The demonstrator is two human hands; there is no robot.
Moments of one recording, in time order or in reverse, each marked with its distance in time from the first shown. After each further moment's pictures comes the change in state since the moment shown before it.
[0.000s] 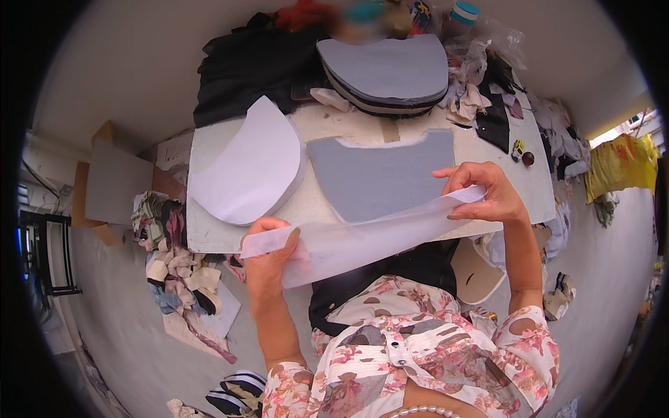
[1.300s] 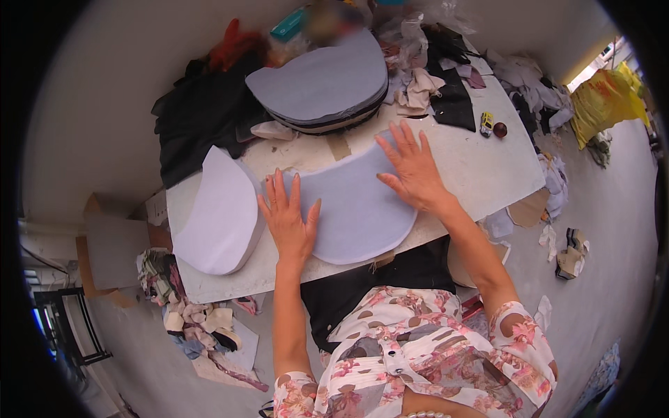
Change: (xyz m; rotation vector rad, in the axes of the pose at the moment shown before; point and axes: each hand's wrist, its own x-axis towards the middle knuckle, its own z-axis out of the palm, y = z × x) left_hand 0.100 -0.117 0.057 1.333 -0.197 0.637; right_hand -0.008 0.113 0.025 -1.074 0.360 0.283
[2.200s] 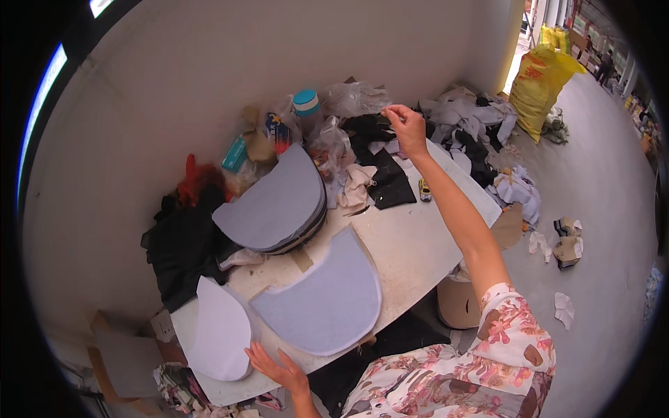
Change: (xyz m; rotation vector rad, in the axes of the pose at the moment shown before) left_hand -0.090 -0.011 -0.018 -0.005 0.255 -0.203; right_hand 0.123 0.209 -0.092 0.624 0.875 0.451
